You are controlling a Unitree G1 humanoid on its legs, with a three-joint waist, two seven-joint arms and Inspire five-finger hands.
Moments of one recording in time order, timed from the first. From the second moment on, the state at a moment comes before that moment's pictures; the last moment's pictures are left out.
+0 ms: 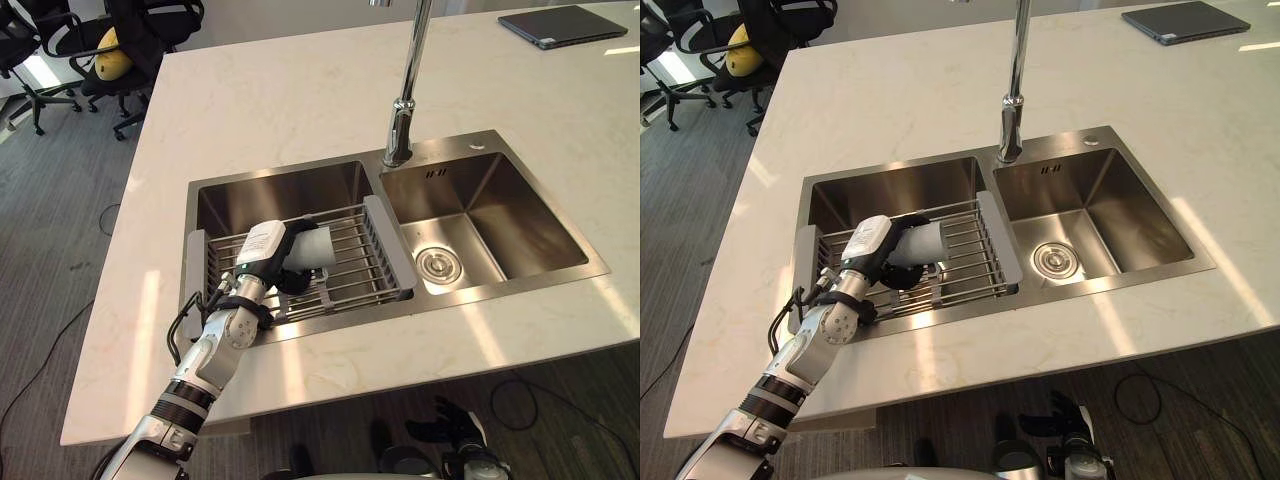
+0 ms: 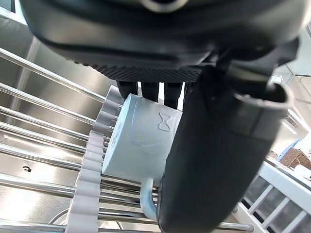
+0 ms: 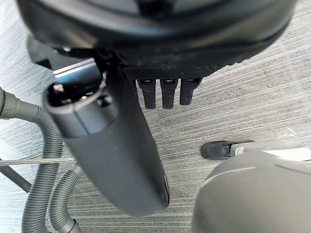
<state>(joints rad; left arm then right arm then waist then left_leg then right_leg) -0.29 0.37 -0.29 0.20 0.62 -0.04 0.13 0.13 -0.15 -0.10 0.85 0.01 -0.02 -0.09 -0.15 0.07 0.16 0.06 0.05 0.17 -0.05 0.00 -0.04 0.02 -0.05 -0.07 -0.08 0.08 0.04</state>
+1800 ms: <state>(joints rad) 0.22 0.02 -0.16 -0.44 -0.30 -0.12 0.24 0.21 -0.05 -0.19 0.73 0.06 -0.02 -0.15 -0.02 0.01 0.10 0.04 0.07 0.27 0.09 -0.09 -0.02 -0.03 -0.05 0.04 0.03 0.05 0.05</state>
